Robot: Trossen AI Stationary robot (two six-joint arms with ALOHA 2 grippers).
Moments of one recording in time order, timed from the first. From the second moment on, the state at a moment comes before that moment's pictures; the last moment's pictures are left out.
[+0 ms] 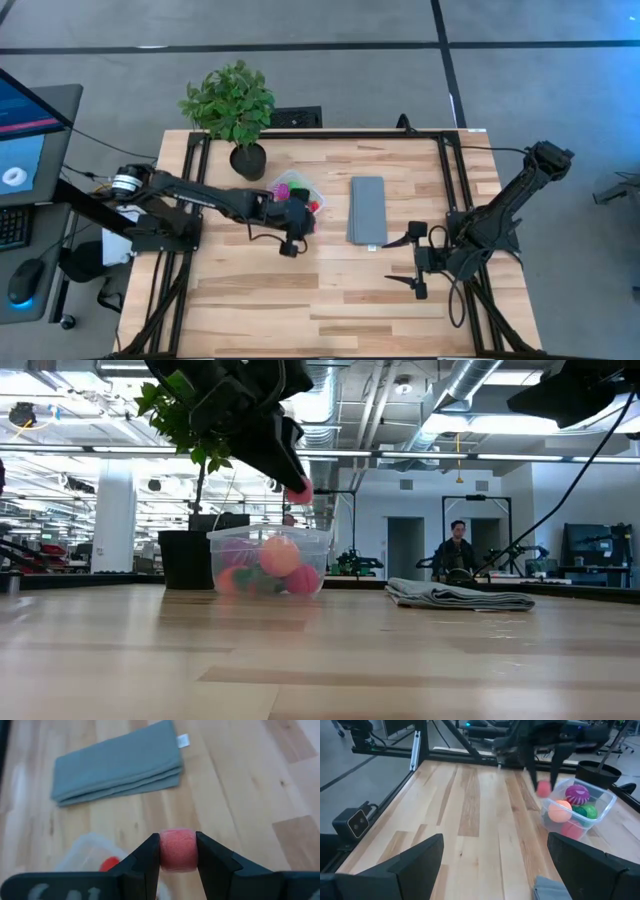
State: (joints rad) left arm -0.09 1.58 1.07 -0.31 -0.12 0.22; right arm 0.81 1.06 0.45 0.19 0.74 0.17
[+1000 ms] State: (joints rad) left arm 0.29 1.54 1.01 -0.43 -0.06 0.27; right arm 0.81 1.06 0.45 0.18 0.74 0.18
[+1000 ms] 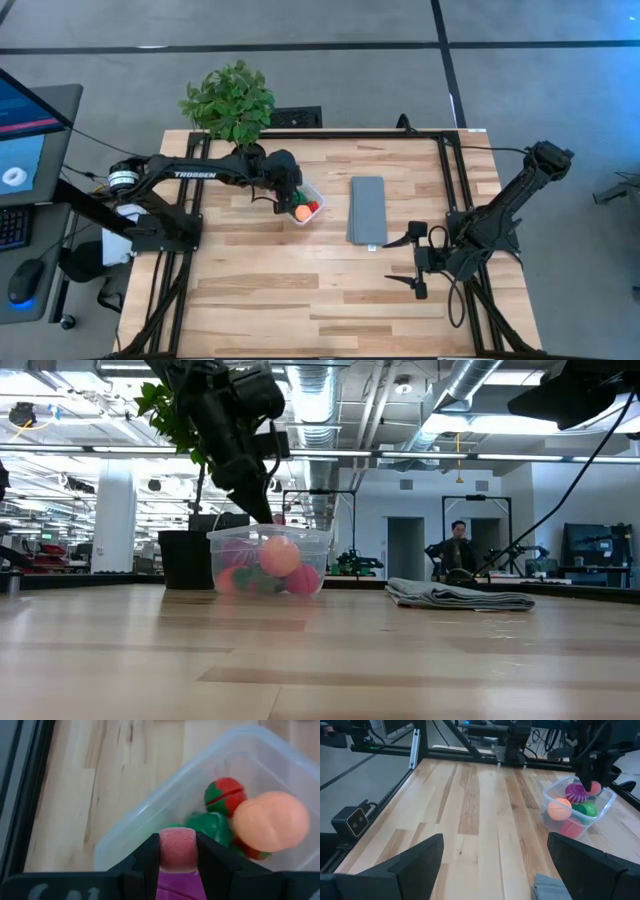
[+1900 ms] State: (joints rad) left arm 0.33 1.54 0.99 -0.34 -0.03 0.25; right arm 0.81 1.06 0.45 0.18 0.74 0.18
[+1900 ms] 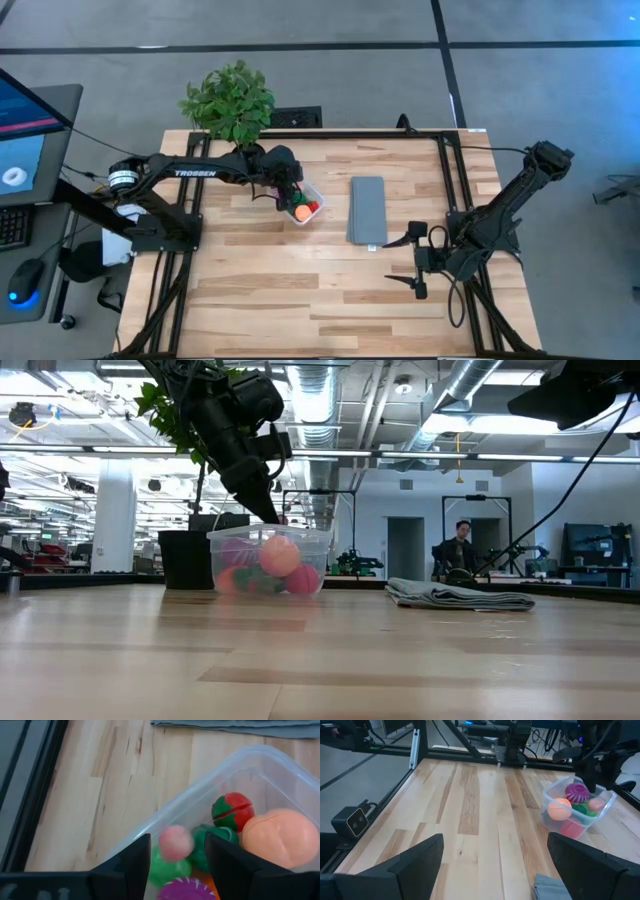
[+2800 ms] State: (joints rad) left arm 0.24 1.44 0.99 -0.43 0.06 0.25; right arm 0.78 1.06 0.45 0.15 0.76 0.01
